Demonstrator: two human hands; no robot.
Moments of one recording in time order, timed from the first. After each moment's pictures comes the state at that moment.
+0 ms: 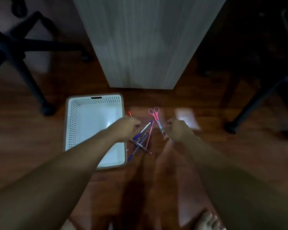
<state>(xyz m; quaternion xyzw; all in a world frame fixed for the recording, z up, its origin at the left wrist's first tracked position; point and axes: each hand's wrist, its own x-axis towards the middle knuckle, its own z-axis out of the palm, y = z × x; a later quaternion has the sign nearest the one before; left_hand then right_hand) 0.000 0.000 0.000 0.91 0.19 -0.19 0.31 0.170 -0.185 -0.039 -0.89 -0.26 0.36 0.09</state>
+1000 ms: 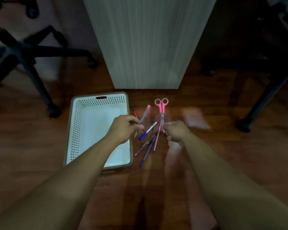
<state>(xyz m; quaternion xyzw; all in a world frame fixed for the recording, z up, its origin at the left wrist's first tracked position) -0.036 -0.015 -0.039 0.80 0.39 -0.02 0.45 0.132 -0.178 -0.090 -0.80 0.00 0.46 0.39</state>
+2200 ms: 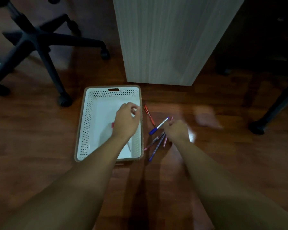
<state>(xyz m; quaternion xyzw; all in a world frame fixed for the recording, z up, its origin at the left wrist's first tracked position) -0.060 -0.007 -0.060 0.80 0.45 0.17 0.36 0.081 -0.148 -0.103 -0.91 -0.15 0.30 0.24</state>
